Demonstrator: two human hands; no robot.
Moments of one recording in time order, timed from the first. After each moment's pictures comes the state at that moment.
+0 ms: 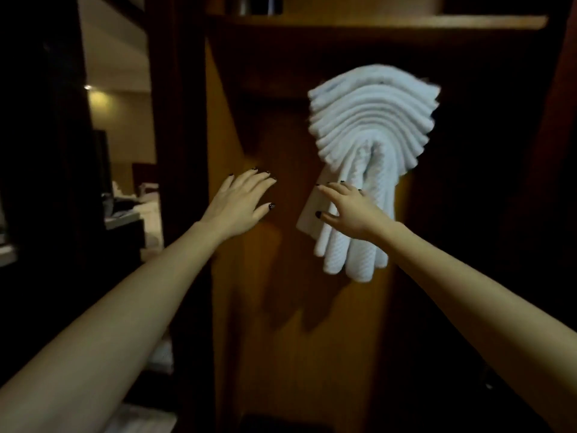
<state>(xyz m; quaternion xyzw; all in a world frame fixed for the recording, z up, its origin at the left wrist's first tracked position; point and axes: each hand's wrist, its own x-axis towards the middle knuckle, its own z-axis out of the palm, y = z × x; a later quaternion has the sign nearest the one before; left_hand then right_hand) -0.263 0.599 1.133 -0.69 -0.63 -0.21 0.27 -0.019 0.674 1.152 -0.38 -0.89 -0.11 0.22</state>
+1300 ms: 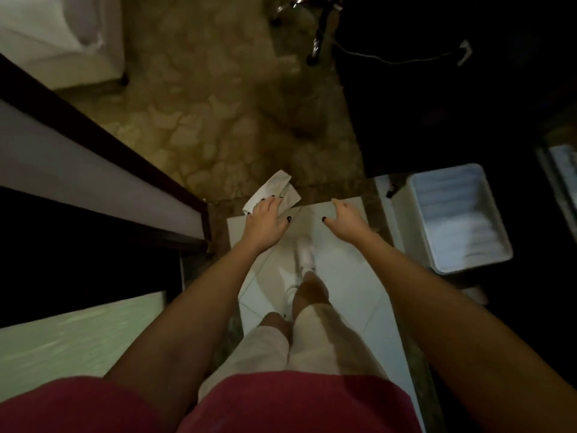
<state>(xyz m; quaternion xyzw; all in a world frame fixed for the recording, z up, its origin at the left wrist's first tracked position) -0.738 -0.058 0.552 0.00 -0.94 -0.24 -0.25 -0.755 0.147 0.559 -0.07 -0.91 0.23 -0.34</state>
